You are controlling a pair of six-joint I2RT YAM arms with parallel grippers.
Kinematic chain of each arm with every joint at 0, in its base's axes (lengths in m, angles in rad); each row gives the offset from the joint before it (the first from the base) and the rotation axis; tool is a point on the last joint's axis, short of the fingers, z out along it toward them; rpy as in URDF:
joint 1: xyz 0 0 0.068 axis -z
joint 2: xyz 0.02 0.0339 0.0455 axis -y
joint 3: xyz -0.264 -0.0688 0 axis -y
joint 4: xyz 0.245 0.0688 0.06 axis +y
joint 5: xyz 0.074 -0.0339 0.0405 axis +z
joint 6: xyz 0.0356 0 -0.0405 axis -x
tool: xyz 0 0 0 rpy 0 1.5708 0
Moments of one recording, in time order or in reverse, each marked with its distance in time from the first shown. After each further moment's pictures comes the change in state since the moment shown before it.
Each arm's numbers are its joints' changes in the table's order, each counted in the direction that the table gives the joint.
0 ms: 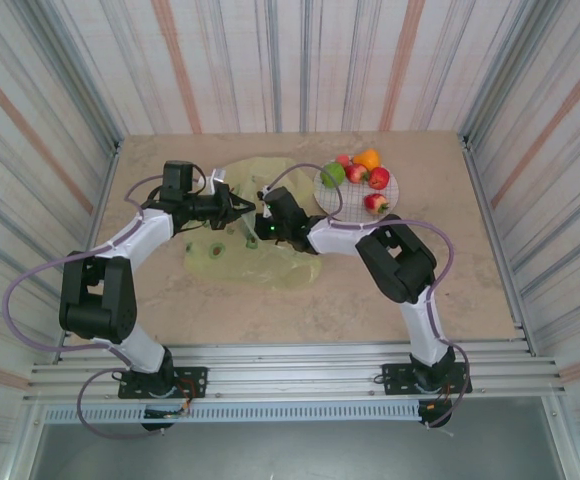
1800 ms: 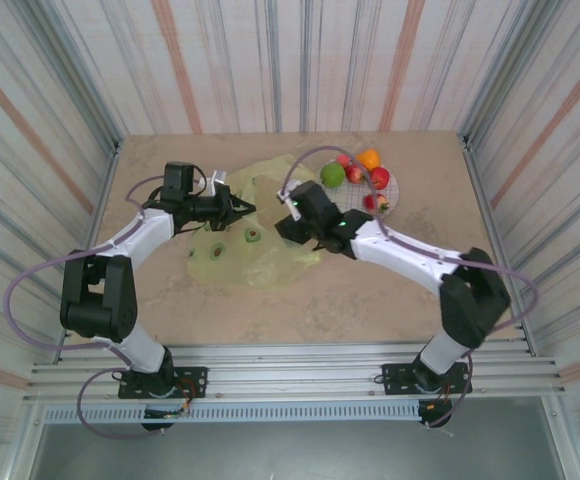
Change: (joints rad) left arm -0.001 -0.010 0.000 0.018 0.004 -0.032; right arm 0.013 0.539 -0.171 0.474 -0.348 0.636
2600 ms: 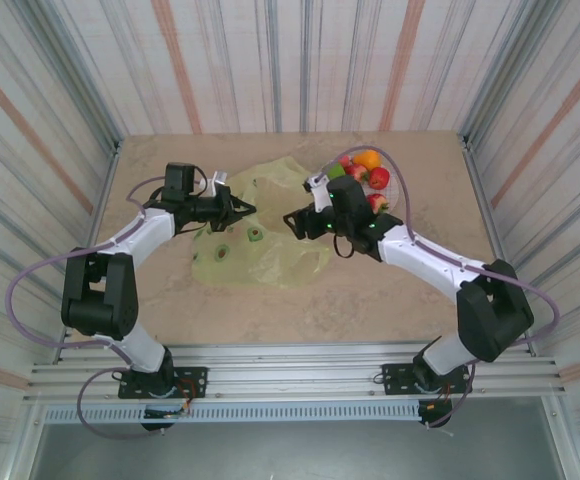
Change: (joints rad) left arm 0.000 -0.013 0.000 -0.003 -0.001 0.001; right arm 0.161 0.102 -0.182 -0.226 0.370 -0.204
